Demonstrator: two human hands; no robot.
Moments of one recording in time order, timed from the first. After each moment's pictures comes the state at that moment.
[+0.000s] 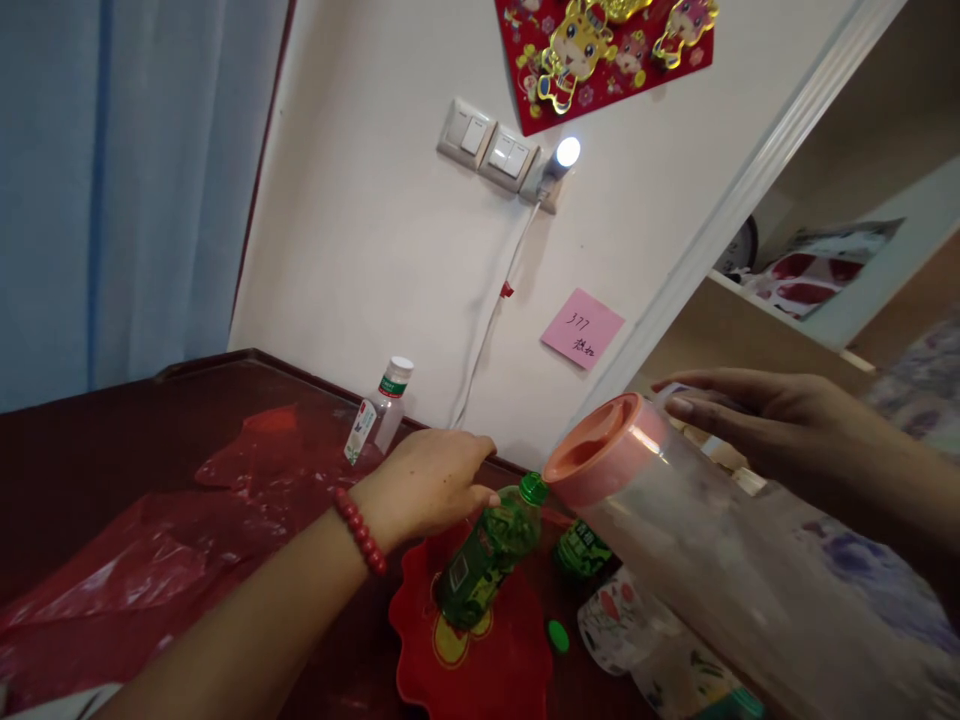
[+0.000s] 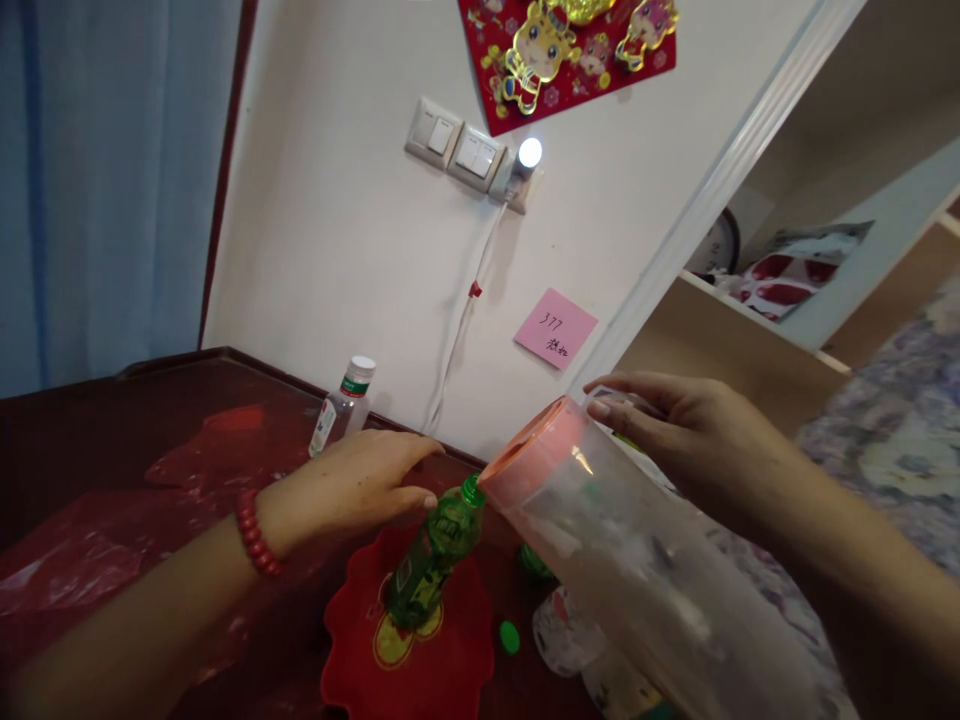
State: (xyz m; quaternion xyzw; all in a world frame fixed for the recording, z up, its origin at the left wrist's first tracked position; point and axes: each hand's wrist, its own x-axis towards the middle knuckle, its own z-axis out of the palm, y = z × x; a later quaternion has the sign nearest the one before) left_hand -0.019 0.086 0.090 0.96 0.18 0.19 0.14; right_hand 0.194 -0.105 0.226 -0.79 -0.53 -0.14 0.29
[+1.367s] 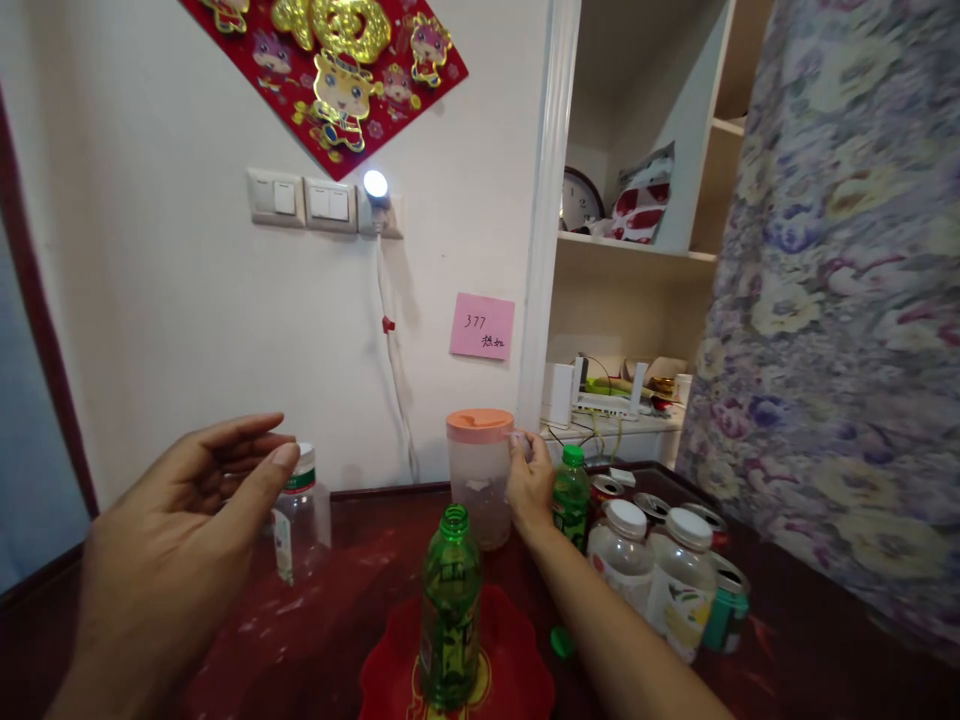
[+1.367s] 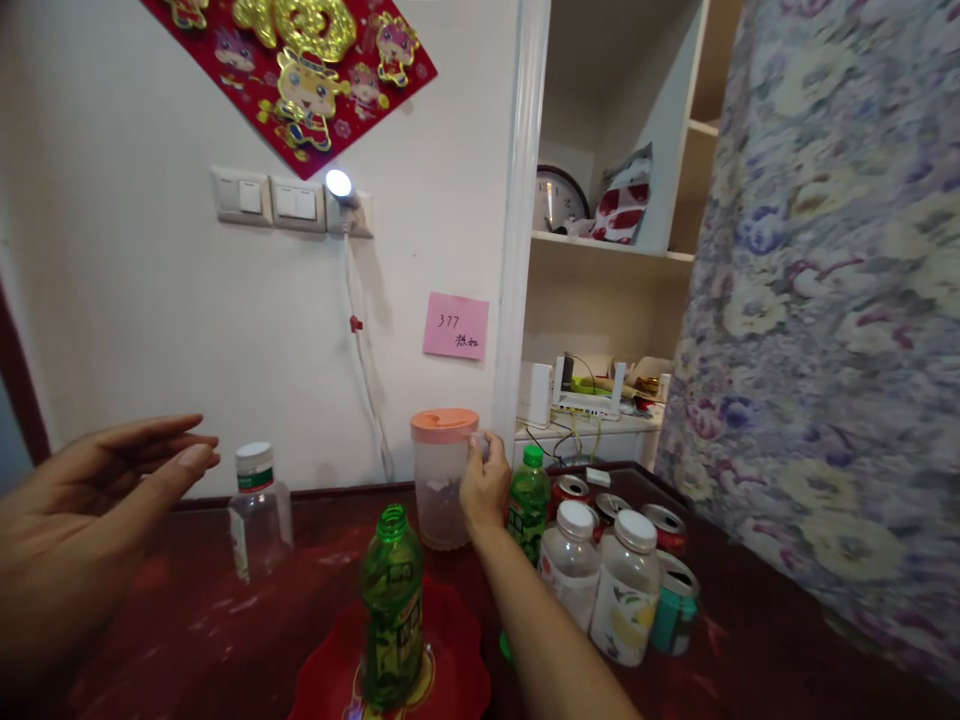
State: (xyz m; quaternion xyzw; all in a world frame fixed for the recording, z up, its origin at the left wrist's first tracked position) left_hand -0.035 0.093 0.124 0.68 0.33 0.61 0.23; right_hand 0.266 0.030 0.004 -0.59 -0.30 -0.22 0.72
